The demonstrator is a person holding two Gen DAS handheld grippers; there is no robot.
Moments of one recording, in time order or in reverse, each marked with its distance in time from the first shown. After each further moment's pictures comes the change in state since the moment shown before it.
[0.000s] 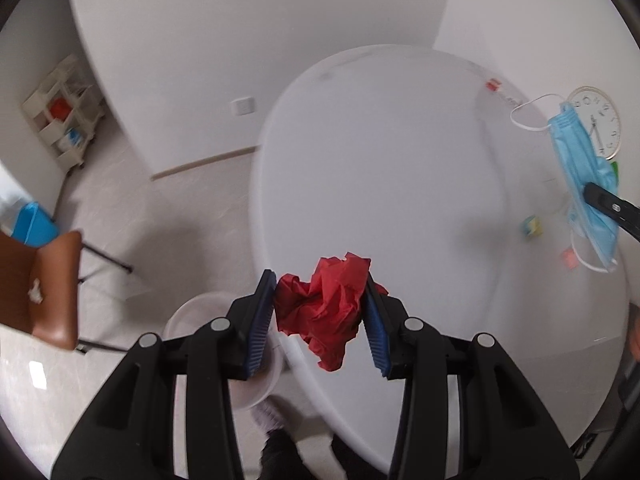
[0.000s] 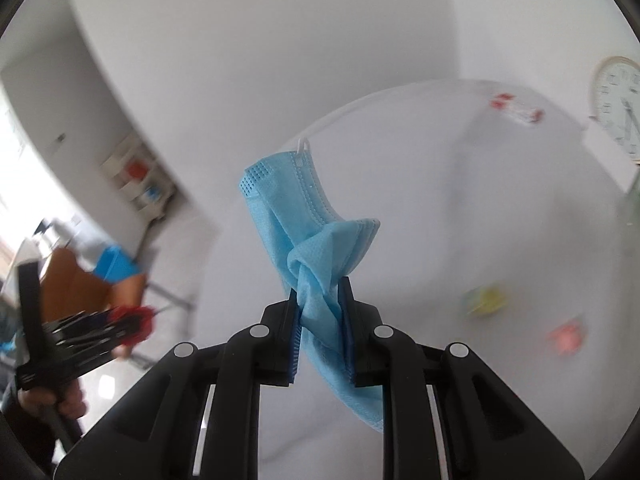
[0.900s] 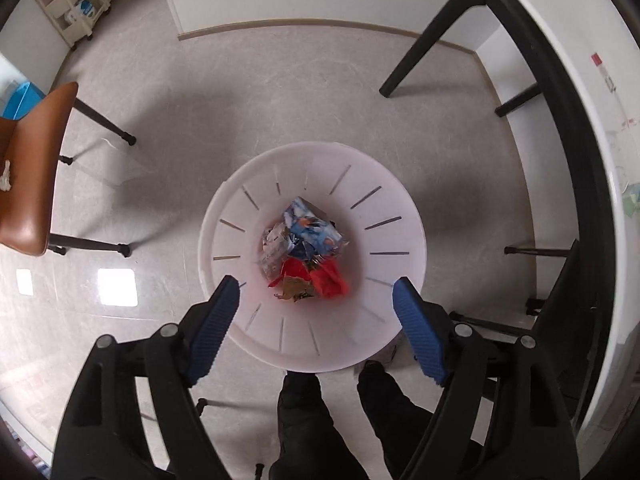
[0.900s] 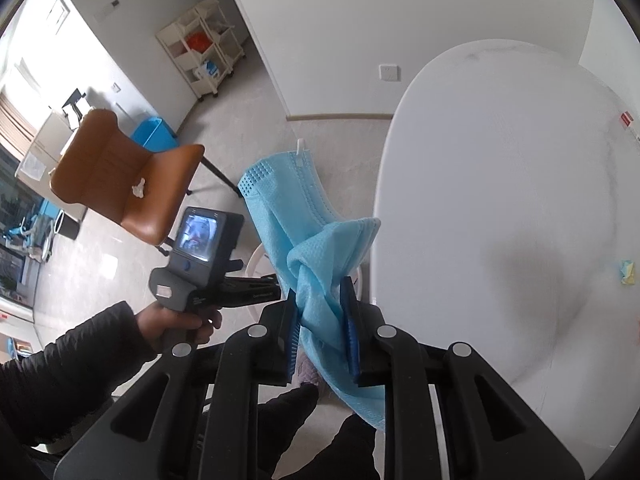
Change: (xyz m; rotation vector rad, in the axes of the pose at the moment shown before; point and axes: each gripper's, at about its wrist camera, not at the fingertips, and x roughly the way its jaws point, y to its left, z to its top) left arm 0.187 0.205 -0.125 -0.197 0.348 -0.038; right arm 0.098 0.233 -0.078 -0.263 0.347 0.068
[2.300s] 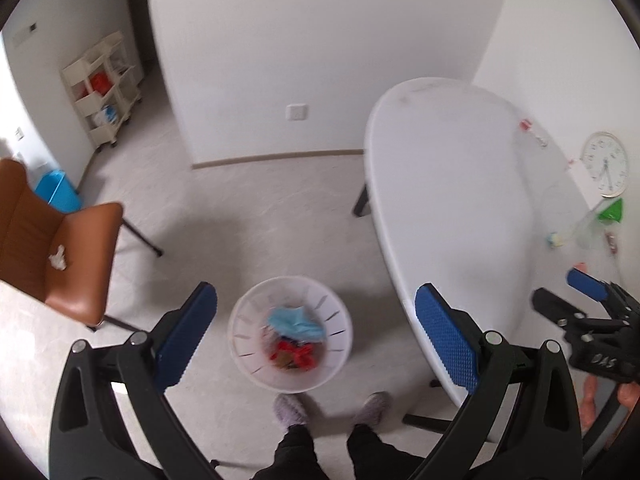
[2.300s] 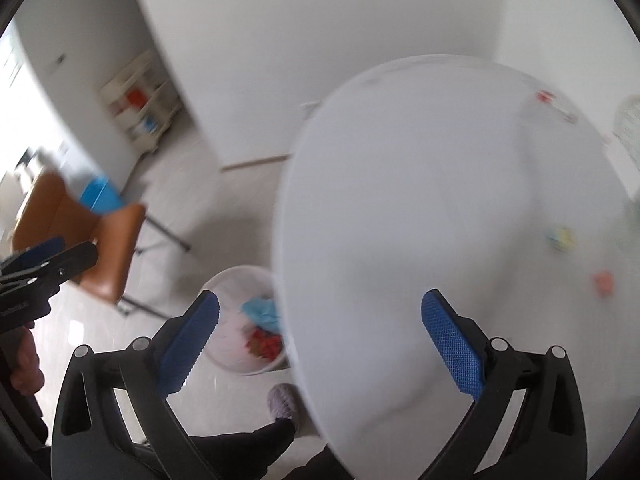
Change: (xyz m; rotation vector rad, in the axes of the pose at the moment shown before) left arm -0.263 -0.095 -0.021 0.099 -0.423 0.018; right arm -0.084 -0.072 -0.031 0.198 -0.190 -0.206
